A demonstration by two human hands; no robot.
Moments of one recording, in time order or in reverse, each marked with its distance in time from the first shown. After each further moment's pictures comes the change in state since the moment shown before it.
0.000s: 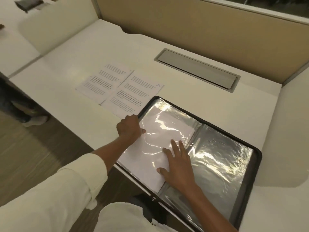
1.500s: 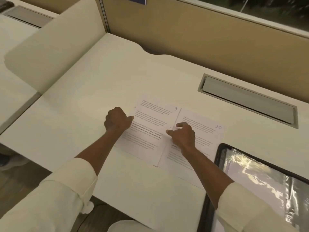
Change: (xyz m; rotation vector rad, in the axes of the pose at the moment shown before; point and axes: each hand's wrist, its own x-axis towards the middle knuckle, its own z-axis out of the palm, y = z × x) left_hand 0.419 -0.220 -0.121 -0.365 -0.042 -0.010; right_hand 0.435 -0.243 -0.040 0.732 0.275 0.770
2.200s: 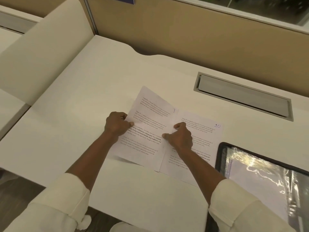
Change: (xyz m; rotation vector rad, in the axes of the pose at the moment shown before) left_hand 0.014 -0.002 -0.009 -0.423 -0.255 0.082; right_hand 0.004 -0.010 0.012 -0.178 0.076 0.008
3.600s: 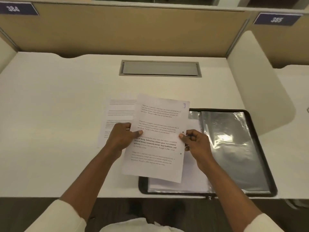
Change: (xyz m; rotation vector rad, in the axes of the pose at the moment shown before) left_hand -0.266 0.057 0.222 -0.110 -0.427 0.190; right_hand -0.143 0.316 -0.217 0.853 0.107 -0.007
